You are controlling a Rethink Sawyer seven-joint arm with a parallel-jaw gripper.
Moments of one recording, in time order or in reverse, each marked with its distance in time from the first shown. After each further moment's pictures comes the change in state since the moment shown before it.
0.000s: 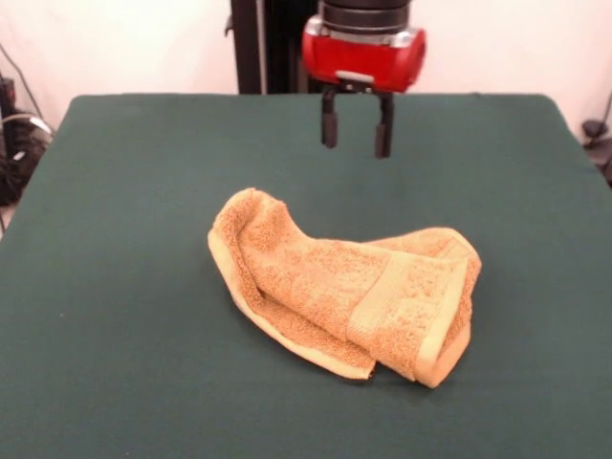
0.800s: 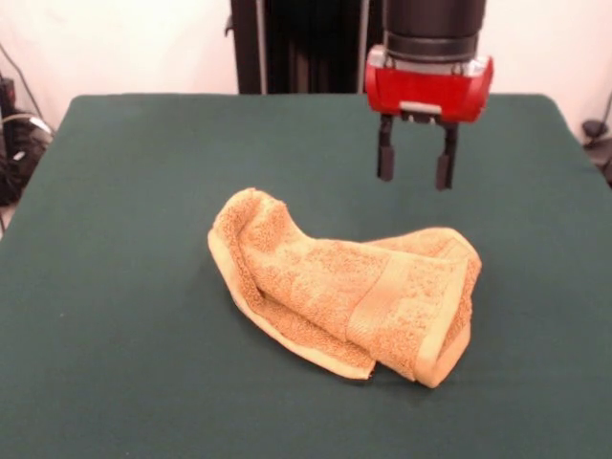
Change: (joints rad) arm 0.086 0.079 0.000 -0.120 -0.013 0.000 0.000
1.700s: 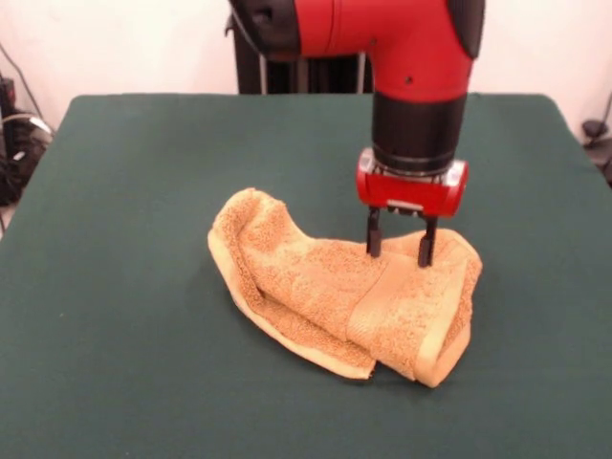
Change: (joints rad) arm 0.007 0.242 0.000 -0.146 -0.106 -0.015 0.000
